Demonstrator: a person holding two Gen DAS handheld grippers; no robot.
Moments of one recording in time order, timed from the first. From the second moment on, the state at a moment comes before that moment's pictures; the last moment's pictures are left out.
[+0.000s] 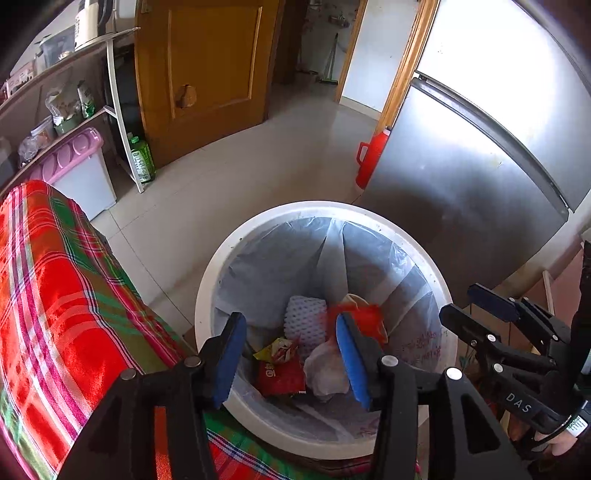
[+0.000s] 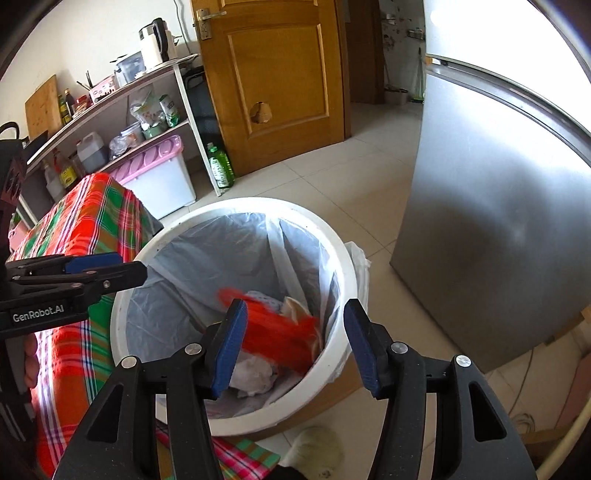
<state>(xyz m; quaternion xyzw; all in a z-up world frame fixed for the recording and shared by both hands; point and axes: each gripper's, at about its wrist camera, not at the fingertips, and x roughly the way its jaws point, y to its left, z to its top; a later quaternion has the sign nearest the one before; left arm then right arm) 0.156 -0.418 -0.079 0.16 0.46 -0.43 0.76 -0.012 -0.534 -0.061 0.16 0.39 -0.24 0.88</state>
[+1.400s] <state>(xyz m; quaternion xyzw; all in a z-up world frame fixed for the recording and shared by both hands) 0.186 -0.232 -0.011 0.04 0.40 -0.34 0.85 0.035 -0.428 0.000 0.16 0.32 -0.15 0.92</state>
